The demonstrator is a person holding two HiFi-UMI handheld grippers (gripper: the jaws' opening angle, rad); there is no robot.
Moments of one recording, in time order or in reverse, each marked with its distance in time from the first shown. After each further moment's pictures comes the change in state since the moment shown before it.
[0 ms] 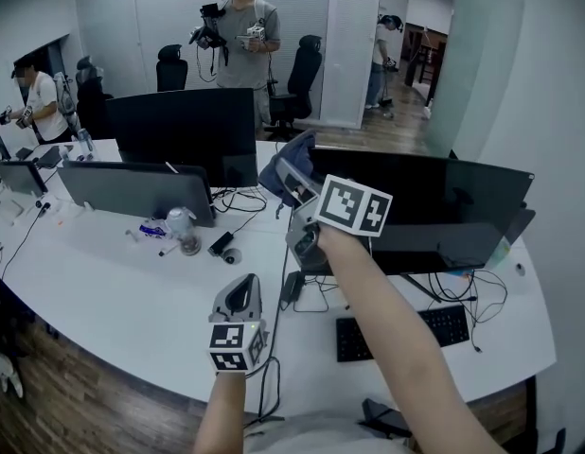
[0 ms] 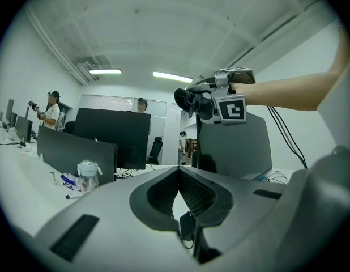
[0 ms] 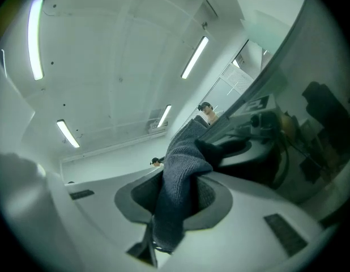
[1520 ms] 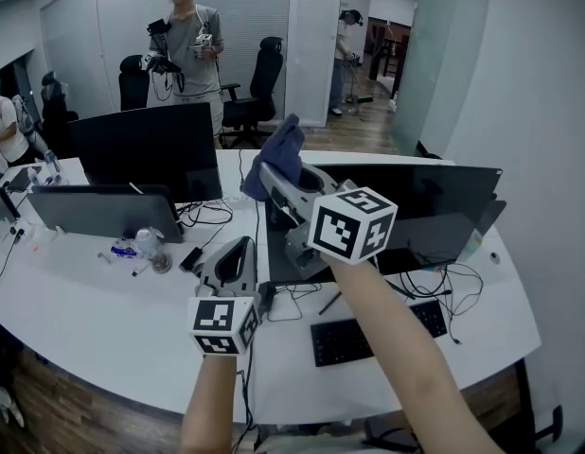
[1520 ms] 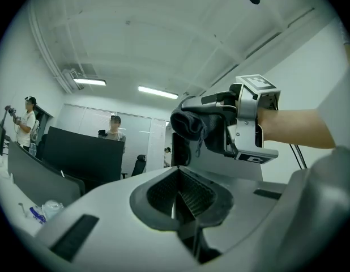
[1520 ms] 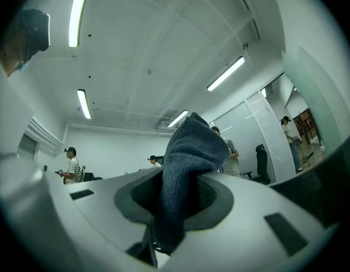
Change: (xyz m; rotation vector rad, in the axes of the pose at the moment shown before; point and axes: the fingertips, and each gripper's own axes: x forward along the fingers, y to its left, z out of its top) left arm 0.052 -0.062 0.131 0.048 -0.168 -0.160; right arm -0.051 0.035 0.066 -0.372 -0.033 0.027
